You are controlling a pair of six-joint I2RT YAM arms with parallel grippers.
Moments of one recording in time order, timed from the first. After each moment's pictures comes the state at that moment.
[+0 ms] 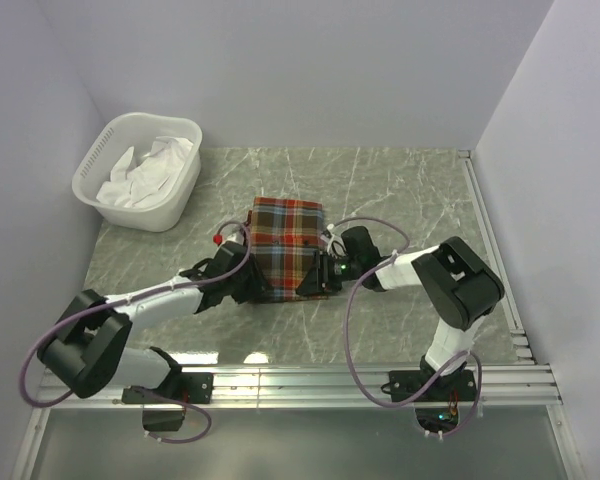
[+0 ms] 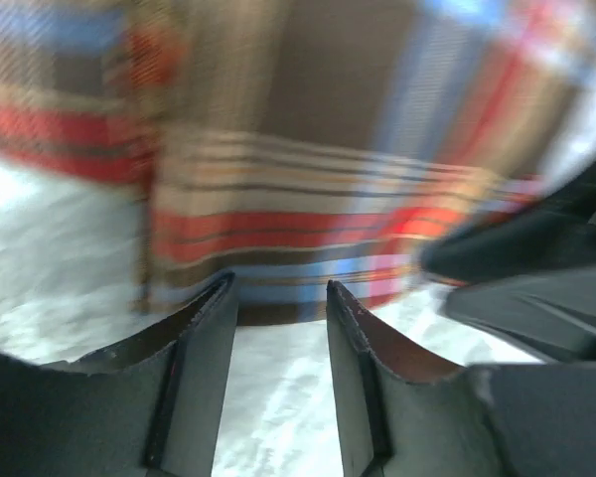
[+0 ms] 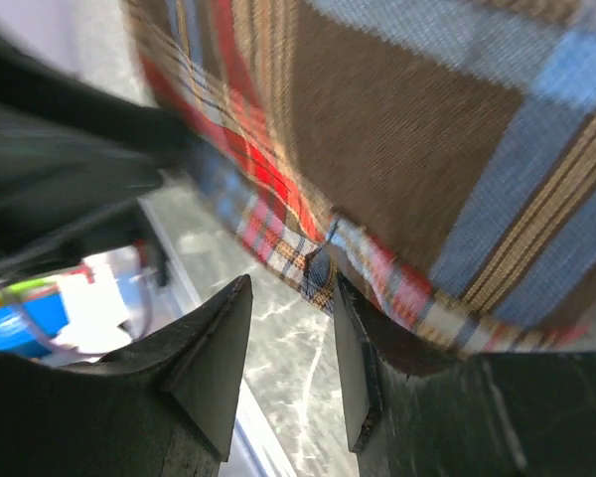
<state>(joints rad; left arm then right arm) -0.63 1.32 0.58 -0.09 0.00 -0.94 0.55 1.76 0.68 0.33 -0.70 0.72</state>
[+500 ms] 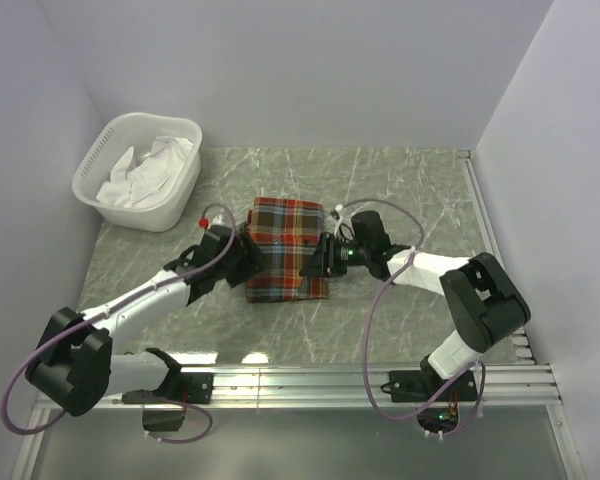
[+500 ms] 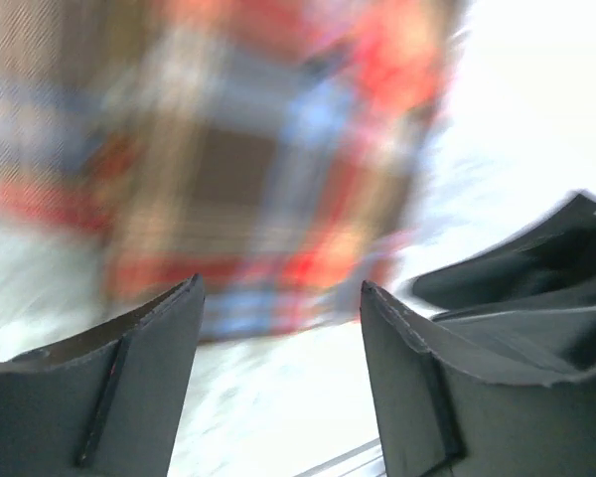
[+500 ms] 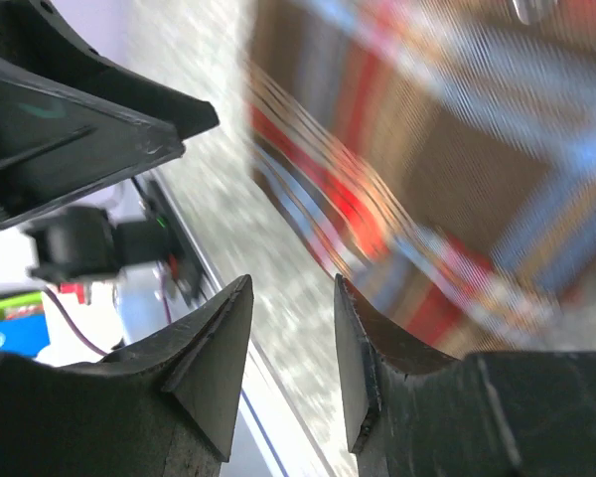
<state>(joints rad) -0.55 1.22 0.62 -0.15 0.01 -1.00 0.50 1.60 0.72 0.21 -0.69 0.69</state>
